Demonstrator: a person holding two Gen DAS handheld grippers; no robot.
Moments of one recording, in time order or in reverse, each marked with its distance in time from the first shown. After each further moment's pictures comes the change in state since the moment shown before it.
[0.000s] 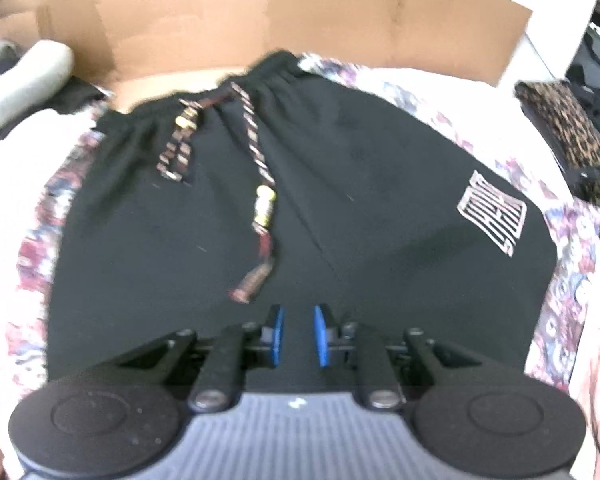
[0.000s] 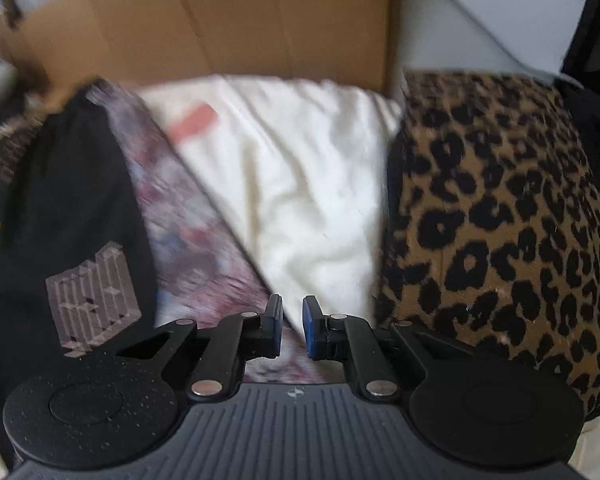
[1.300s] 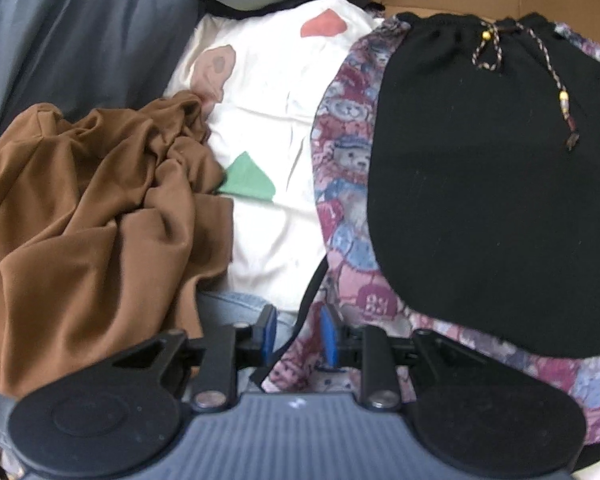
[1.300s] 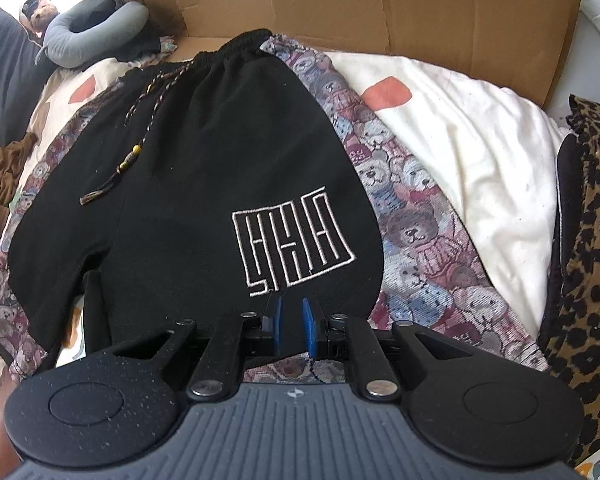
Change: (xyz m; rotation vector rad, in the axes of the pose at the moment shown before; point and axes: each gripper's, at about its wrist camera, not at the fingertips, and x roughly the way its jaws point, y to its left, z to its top) left arm -0.058 0.115 -0.154 -0.262 0.115 0.515; right arm -0.012 0.101 -0.029 -0.166 0.112 0.237
